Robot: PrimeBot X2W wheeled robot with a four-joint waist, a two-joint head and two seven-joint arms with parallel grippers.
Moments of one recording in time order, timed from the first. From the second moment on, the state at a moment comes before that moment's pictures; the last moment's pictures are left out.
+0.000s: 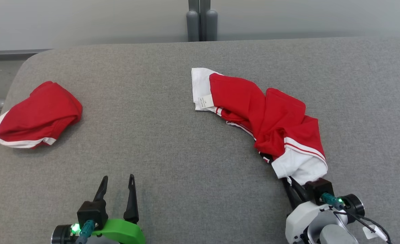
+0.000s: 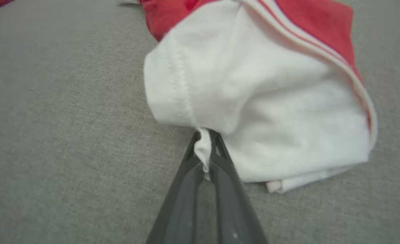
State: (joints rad) left arm -0.05 0.05 -0.18 0.36 -0.20 0.05 -0.26; right arm -0.21 -0.08 0.21 0.66 0.06 0.13 -0.27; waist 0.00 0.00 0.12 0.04
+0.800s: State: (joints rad) left arm -0.01 0.05 -0.24 0.40 -0.23 0.03 -0.26; right arm -0.32 -0.31 -0.07 0.13 0.20 0.13 -0.26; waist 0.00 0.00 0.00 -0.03
